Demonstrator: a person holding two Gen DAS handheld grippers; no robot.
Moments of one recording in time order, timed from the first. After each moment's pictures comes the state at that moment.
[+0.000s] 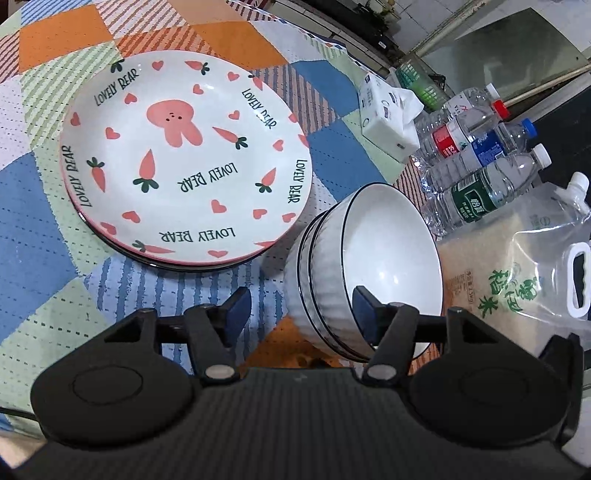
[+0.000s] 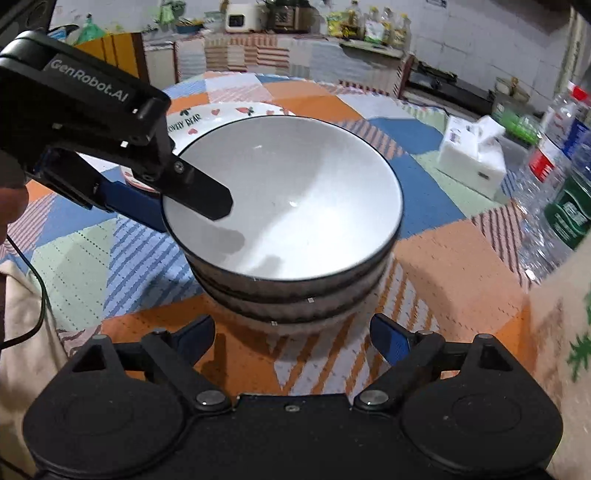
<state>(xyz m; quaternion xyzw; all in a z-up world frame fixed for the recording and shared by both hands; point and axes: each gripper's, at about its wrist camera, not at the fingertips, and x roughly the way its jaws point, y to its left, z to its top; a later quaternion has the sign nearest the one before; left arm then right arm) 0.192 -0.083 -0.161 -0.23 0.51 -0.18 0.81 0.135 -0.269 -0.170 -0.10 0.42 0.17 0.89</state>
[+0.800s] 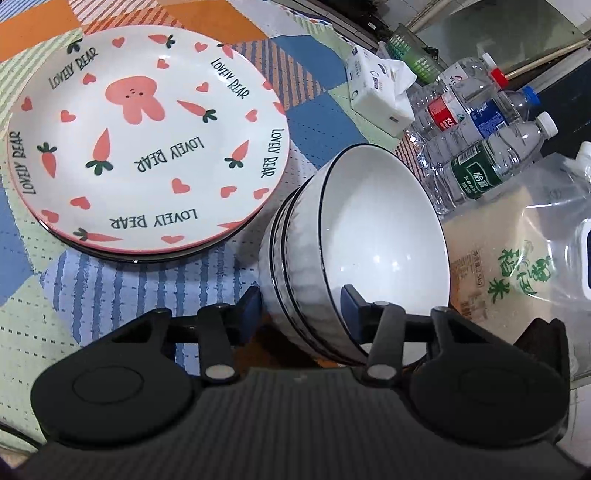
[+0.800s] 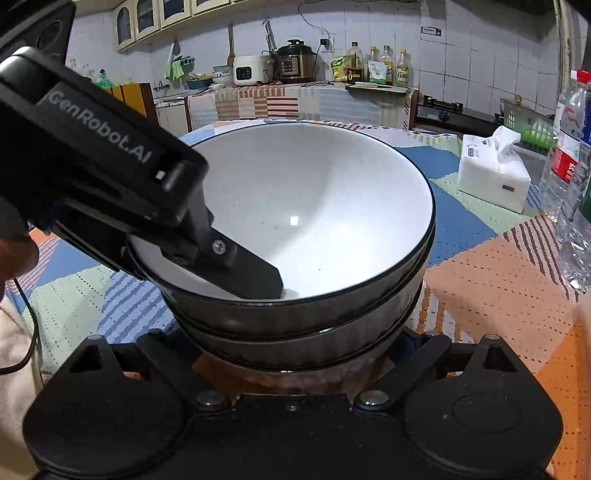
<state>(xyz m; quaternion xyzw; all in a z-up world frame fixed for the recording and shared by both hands) 0.199 -0.117 -0.178 -0.21 0.53 -0.20 0.80 0.154 -0.274 -0.204 -0.04 0.34 0.20 0.92</state>
